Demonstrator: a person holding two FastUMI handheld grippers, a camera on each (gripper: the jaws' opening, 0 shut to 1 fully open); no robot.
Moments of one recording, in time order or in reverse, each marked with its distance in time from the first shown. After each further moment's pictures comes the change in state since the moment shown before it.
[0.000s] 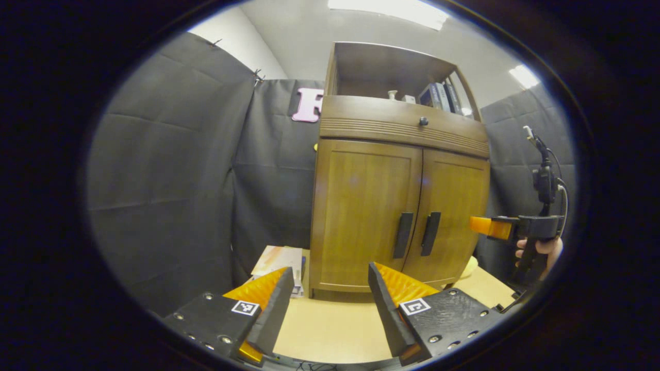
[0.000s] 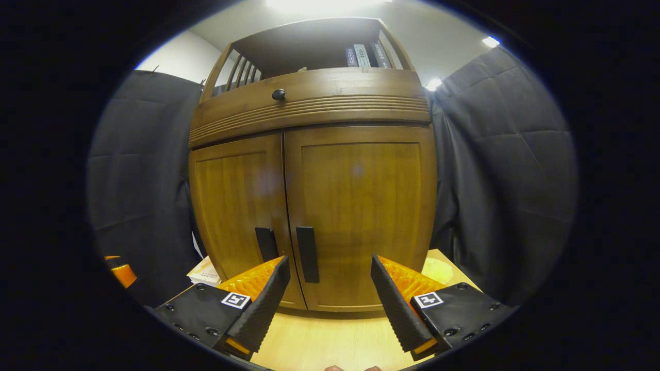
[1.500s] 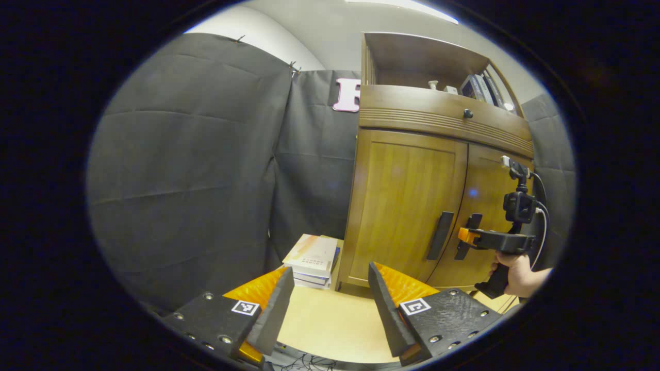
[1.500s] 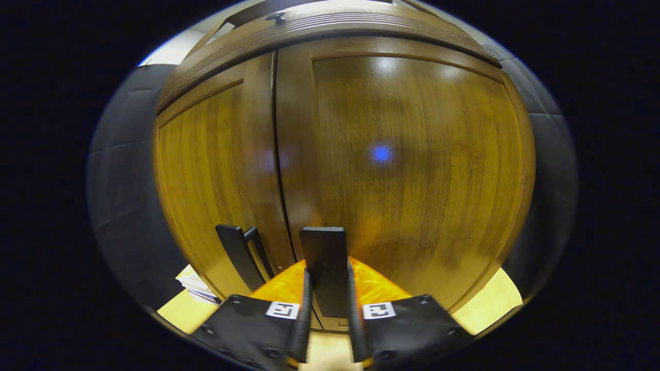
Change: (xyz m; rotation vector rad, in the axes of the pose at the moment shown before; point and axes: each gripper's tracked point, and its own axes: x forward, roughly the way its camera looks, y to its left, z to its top) left arm 0.002 0.018 -0.003 -0.042 0.066 0.218; right arm 0.151 0.041 -0.050 0.022 0.123 0.066
